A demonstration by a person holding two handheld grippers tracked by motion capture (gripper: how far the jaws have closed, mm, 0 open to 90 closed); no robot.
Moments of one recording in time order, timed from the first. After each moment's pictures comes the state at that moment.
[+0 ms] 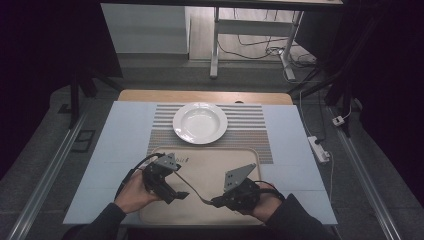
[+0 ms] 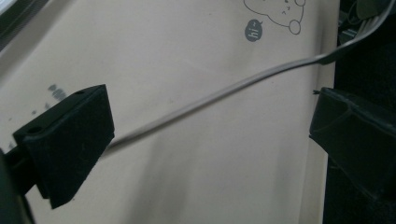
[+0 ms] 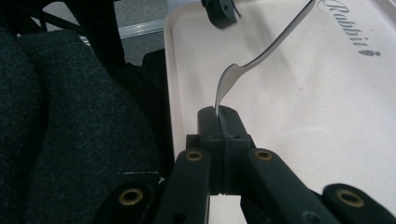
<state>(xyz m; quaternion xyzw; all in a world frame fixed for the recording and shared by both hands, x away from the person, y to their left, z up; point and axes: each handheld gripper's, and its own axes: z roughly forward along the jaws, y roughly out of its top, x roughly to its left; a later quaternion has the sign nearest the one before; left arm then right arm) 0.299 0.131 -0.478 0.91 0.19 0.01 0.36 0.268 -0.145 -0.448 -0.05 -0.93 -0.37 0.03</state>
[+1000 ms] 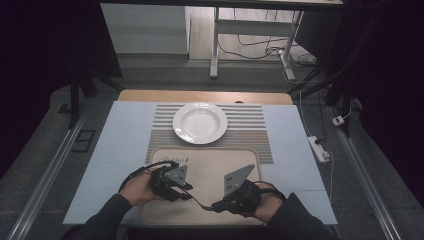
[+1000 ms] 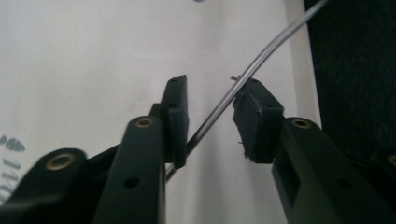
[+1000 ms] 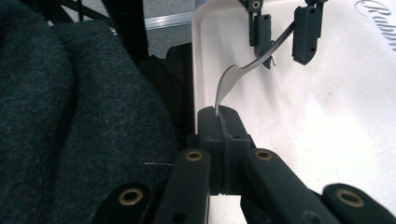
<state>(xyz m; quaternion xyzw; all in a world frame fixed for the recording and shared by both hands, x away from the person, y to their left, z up) 0.294 0.108 -0.480 0.96 0.02 0.01 0.29 0.266 -0.145 -0.446 -0.01 -0.93 -0.36 0.07</state>
